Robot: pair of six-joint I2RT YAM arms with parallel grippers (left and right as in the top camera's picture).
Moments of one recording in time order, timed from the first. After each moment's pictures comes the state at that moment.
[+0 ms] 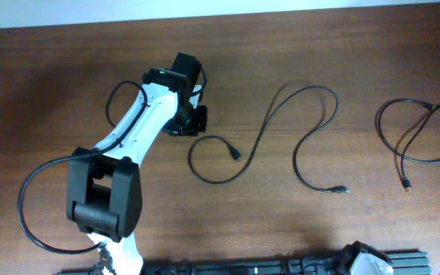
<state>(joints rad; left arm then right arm) -0.36 1.96 1.54 -1.08 0.12 -0.24 -0.55 1.13 1.98 -1.02 0.11 0.55</state>
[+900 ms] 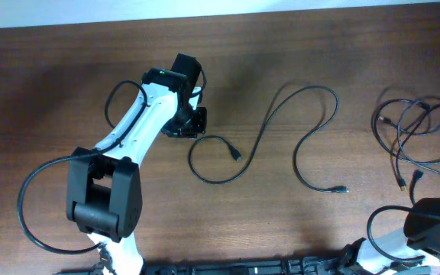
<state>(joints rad) -0.36 1.96 1.54 -1.11 0.12 -0.24 -0.55 1.72 1.95 -1.30 0.18 0.47</state>
